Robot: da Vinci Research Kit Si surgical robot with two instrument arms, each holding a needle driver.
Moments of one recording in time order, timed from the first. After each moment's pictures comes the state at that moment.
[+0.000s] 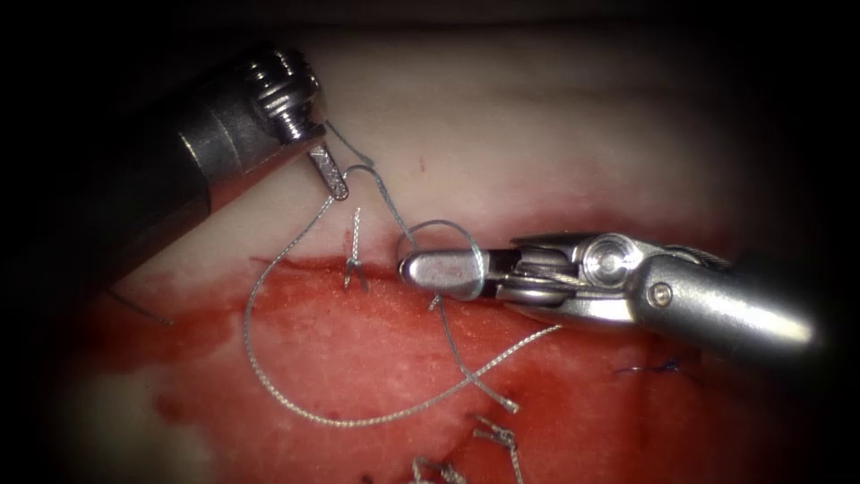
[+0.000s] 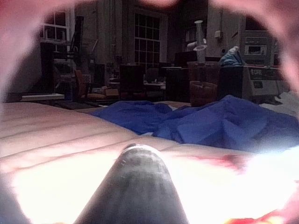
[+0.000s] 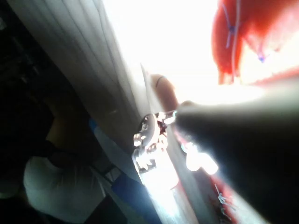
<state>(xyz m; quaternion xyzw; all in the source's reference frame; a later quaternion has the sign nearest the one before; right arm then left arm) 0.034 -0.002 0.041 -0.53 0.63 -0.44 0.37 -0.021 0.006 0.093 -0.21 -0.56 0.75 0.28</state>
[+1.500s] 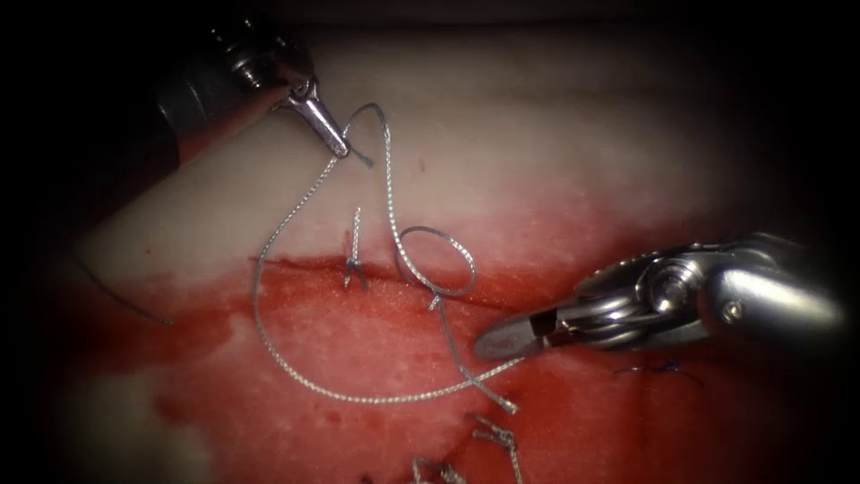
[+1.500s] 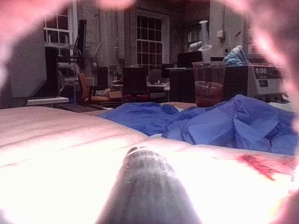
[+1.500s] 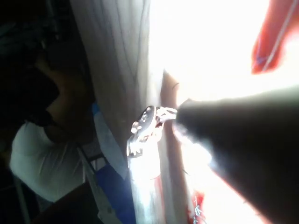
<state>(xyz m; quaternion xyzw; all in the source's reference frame) 0.026 -0.002 0.039 -0.27 0.41 -0.74 0.45 -0.019 0.008 0.093 -0.28 -0.56 0.74 0.25</state>
